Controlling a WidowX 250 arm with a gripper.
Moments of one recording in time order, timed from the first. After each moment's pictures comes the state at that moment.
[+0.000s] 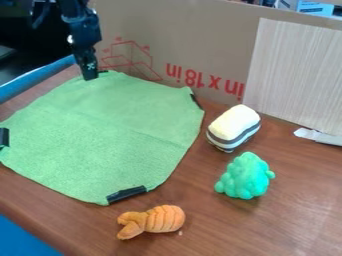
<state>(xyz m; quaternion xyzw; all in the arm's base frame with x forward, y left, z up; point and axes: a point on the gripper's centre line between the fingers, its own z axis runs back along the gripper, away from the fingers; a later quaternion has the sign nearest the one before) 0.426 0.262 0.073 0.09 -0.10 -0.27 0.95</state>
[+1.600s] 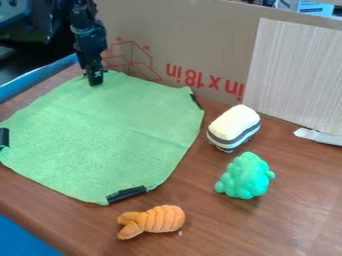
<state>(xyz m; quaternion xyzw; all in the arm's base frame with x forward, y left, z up) 0.447 0.274 0.045 0.13 -0.09 -0.25 0.96</state>
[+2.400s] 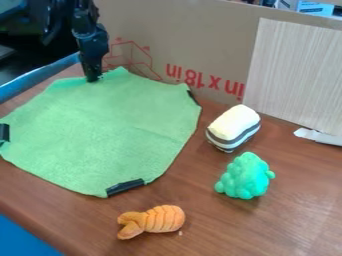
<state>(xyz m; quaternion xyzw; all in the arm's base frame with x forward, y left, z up) 0.443 0.267 0.038 0.12 -0.10 -0.23 0.96</state>
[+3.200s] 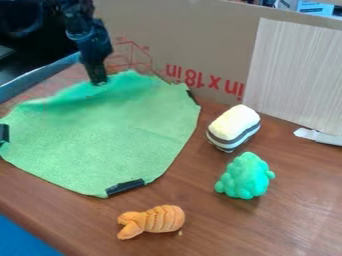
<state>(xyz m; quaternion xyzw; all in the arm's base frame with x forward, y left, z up) 0.391 0.196 0.081 0.13 -0.18 -0.31 0.93</state>
